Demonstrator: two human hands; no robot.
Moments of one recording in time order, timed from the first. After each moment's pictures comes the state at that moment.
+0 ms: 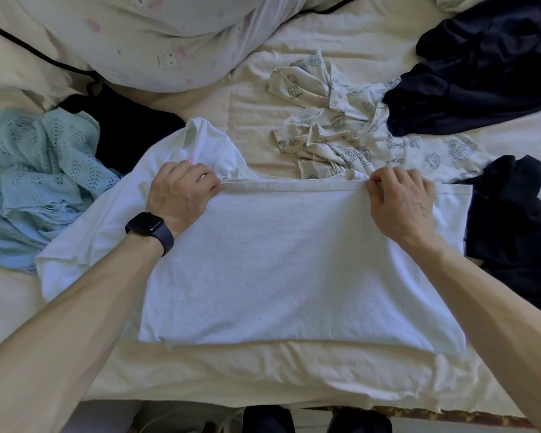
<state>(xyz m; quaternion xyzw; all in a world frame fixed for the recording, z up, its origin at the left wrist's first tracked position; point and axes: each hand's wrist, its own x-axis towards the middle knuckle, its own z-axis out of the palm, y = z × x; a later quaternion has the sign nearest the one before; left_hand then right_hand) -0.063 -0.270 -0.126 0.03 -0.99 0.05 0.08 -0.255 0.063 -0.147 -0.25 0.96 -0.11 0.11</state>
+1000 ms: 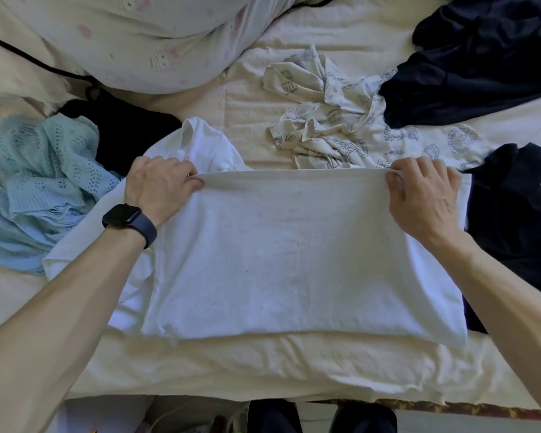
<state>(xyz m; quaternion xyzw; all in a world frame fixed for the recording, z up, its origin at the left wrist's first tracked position) -0.072 -0.286 -0.098 0.19 -0.98 0.00 -0.10 -0.266 0.091 -0.139 -0.26 0.95 -0.14 0.05</state>
